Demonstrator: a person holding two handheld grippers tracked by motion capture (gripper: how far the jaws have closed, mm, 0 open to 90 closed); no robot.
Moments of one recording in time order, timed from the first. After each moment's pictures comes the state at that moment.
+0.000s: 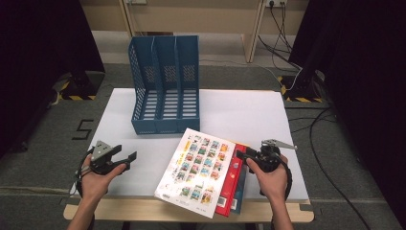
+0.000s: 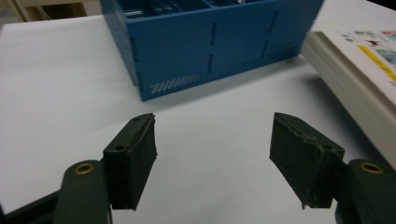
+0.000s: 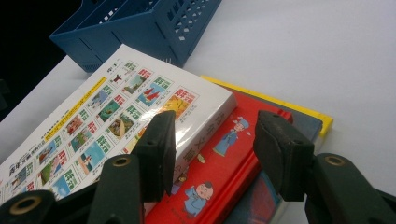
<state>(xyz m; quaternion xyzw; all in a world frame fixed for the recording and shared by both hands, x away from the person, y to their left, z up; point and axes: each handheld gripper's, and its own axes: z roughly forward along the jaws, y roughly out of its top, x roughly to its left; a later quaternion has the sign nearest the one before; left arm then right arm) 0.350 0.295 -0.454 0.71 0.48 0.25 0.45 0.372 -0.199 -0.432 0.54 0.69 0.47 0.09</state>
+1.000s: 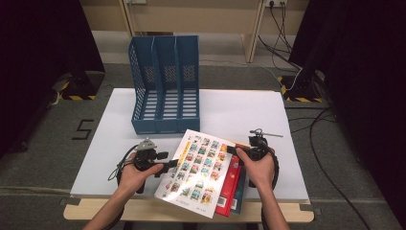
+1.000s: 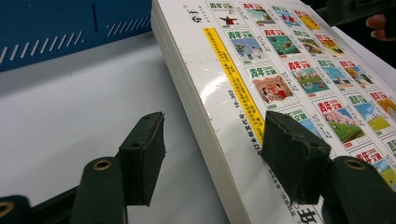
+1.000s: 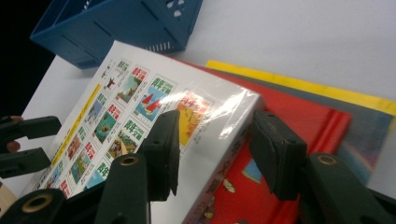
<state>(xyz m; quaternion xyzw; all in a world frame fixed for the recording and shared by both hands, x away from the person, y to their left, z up) 0.378 0.195 -0.464 0.77 0.43 0.06 0.47 0.407 -0.172 -0.437 0.60 0.68 0.43 0.02</state>
